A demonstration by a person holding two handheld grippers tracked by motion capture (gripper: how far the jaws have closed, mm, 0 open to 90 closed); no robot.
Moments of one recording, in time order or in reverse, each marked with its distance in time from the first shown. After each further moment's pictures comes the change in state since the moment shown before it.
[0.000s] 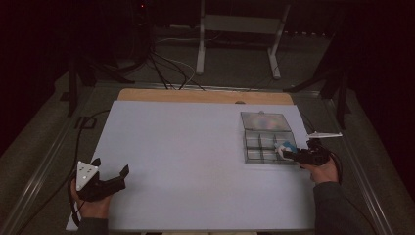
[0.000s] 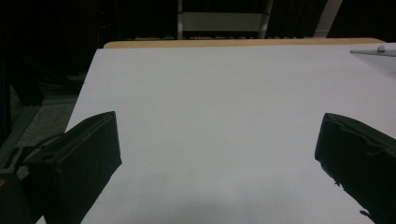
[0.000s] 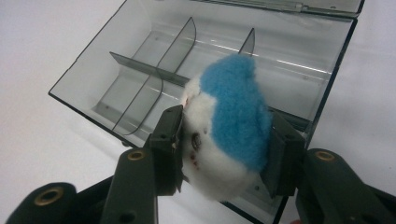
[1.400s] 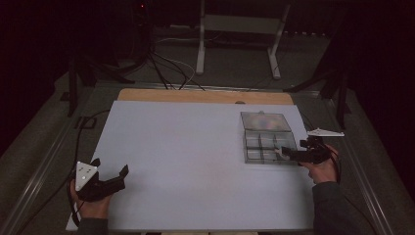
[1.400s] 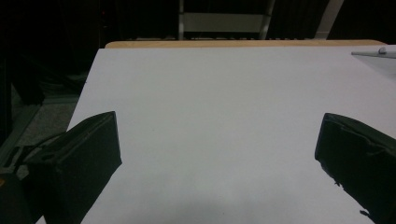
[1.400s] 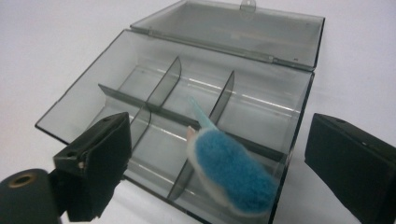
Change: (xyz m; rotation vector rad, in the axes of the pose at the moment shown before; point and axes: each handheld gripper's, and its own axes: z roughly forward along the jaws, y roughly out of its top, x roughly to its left) left arm 0.000 0.000 0.000 -0.002 0.004 -0.005; right arm 0.017 0.010 -0.009 -0.111 -0.134 -0.041
